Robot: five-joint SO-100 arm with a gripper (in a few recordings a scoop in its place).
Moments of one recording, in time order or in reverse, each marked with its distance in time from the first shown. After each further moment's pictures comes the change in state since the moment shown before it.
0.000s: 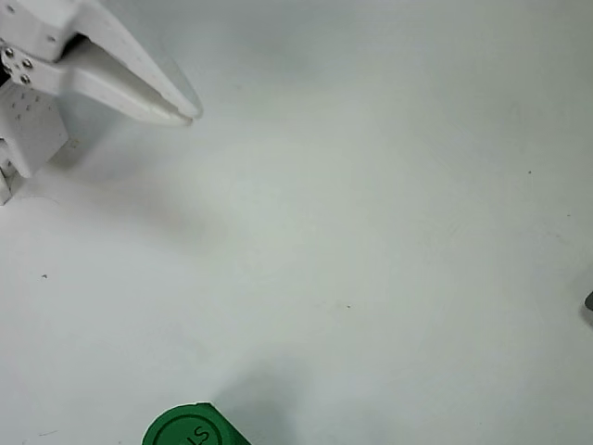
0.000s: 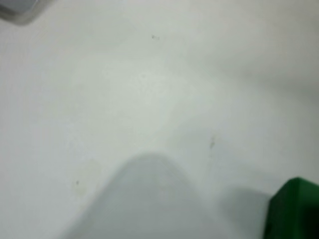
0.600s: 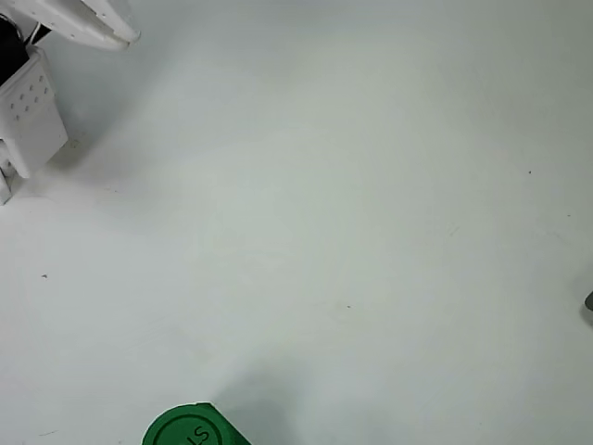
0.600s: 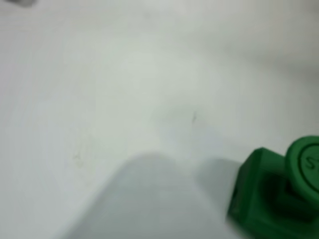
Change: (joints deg) arm 0.1 -6.9 -33.8 24.6 -0.4
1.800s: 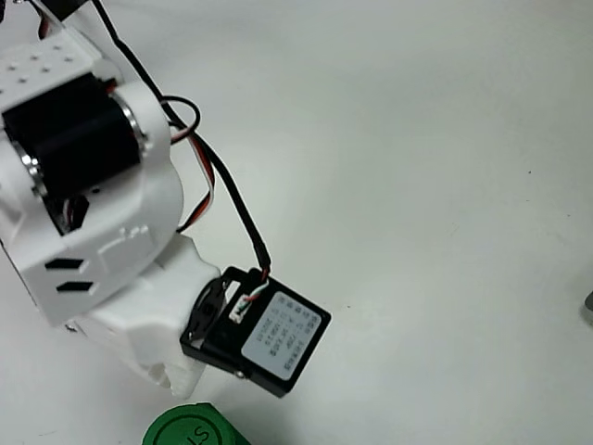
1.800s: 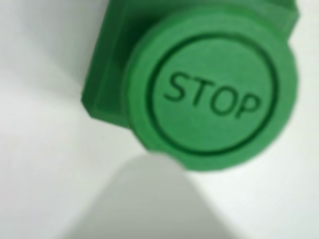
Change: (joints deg) arm 23.7 -108.1 -79.2 23.3 -15.5
